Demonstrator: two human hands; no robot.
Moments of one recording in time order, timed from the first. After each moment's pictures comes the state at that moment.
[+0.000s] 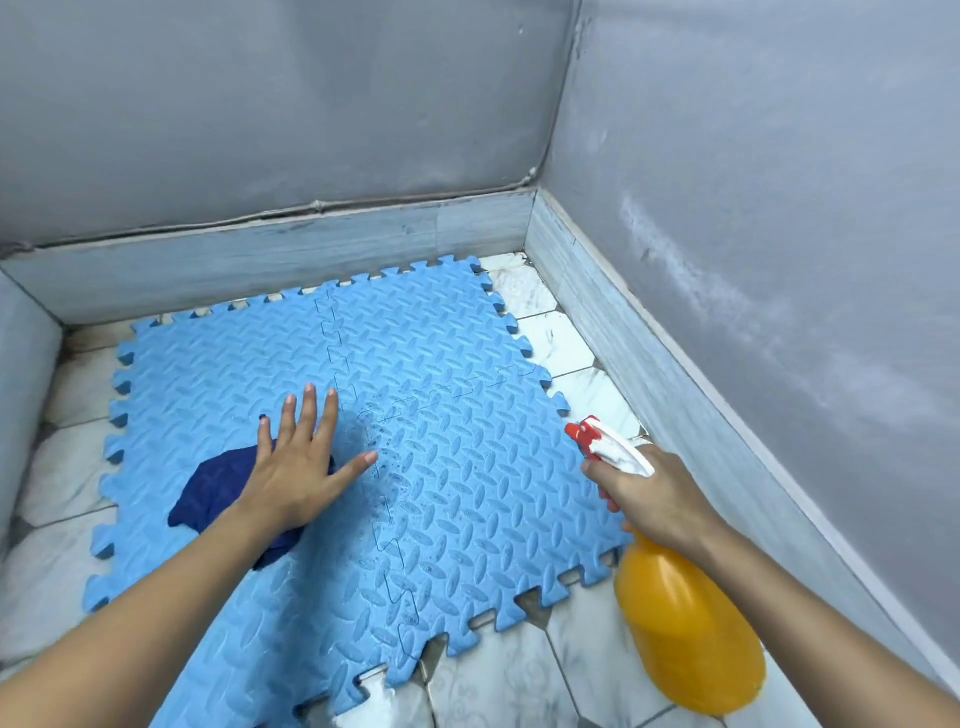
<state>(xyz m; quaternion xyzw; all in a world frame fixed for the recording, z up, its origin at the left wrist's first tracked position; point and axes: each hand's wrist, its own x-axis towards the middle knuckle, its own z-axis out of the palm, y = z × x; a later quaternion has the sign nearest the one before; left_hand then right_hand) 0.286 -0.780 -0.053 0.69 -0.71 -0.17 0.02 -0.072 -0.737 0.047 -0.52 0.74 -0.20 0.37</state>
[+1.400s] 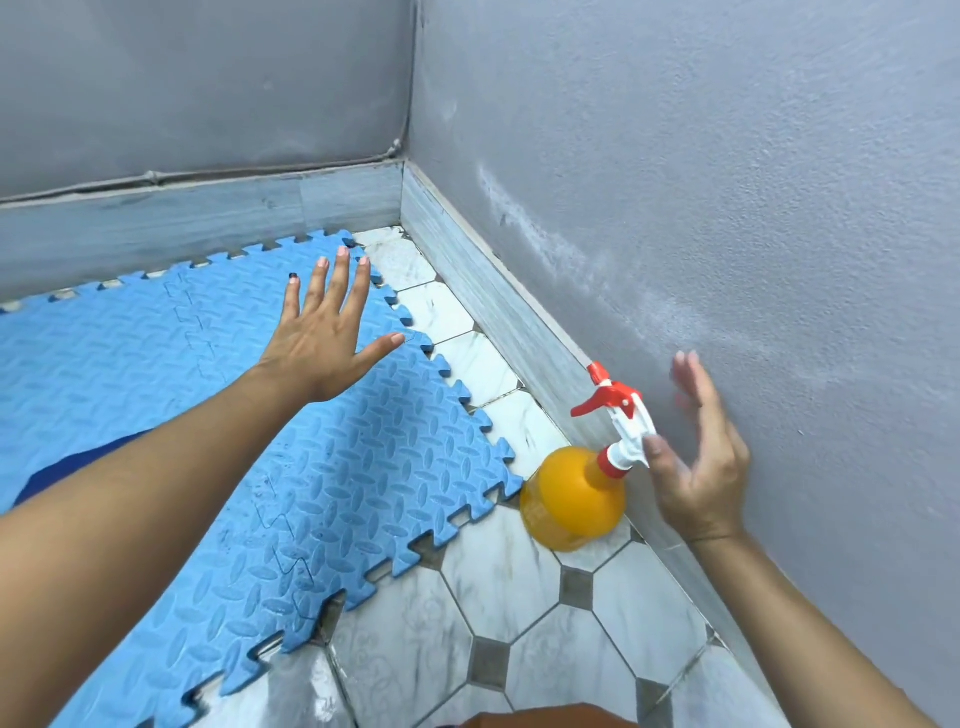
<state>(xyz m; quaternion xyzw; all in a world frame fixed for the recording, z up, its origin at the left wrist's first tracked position) 0.138 -0.841 0.035 0.54 -0.83 -0.05 0.10 -0.182 -0.642 0.071 -0.62 0.64 -0.45 0.02</state>
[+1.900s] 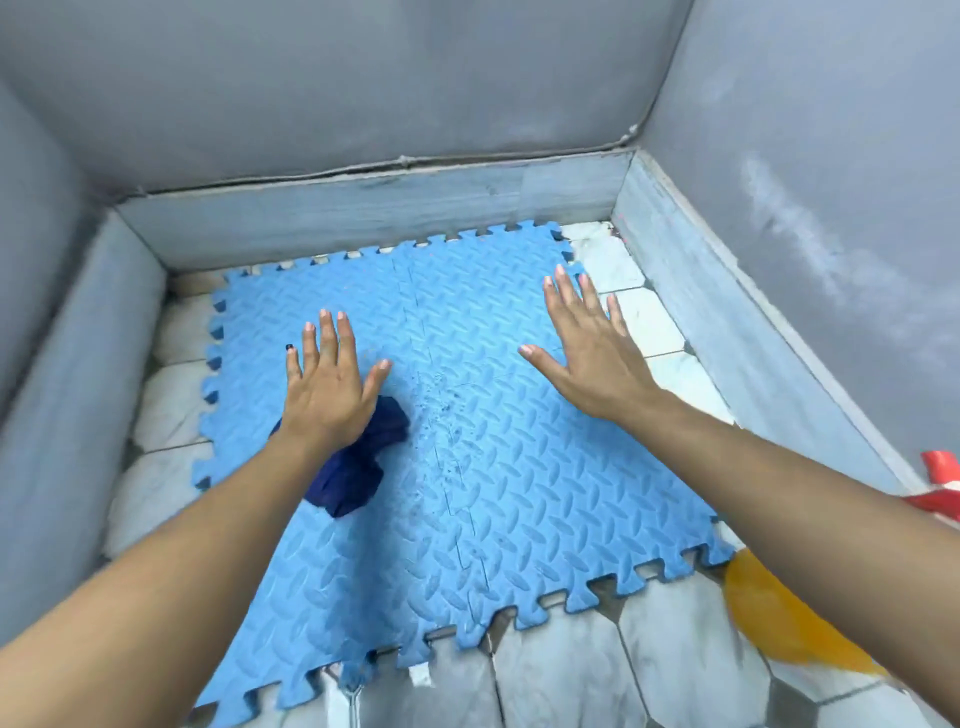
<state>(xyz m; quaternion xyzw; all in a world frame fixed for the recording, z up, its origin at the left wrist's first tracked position) 0.317 -0.797 -0.033 0.77 -0.62 -0.12 0.07 0.027 -0.863 -0.002 -0.84 0.53 -0.08 0.06</state>
